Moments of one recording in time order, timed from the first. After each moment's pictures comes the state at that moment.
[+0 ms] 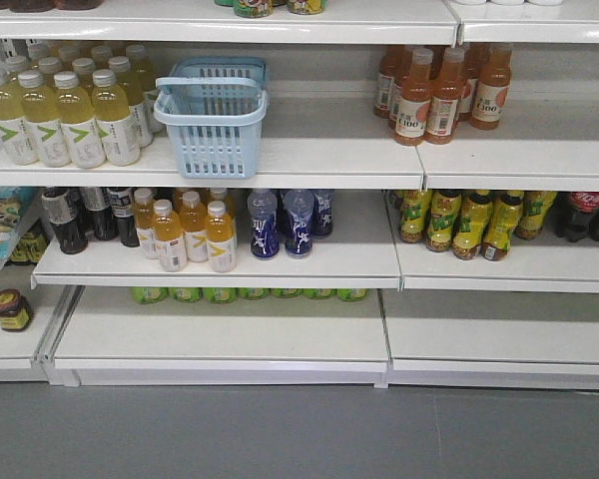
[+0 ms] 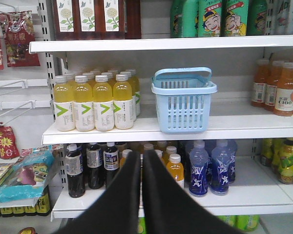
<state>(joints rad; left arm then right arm) 0.00 -0.01 0.03 -0.01 0.04 -0.07 -0.04 -0.01 0.03 -0.04 0.03 0.08</state>
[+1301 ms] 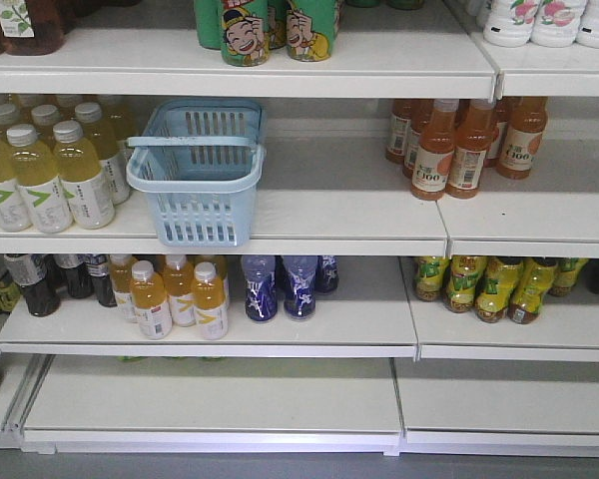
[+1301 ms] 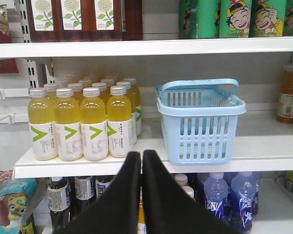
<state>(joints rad) 0.00 -0.01 0.03 -0.01 0.04 -0.07 -0.04 -0.01 0.03 -0.04 0.03 0.08</state>
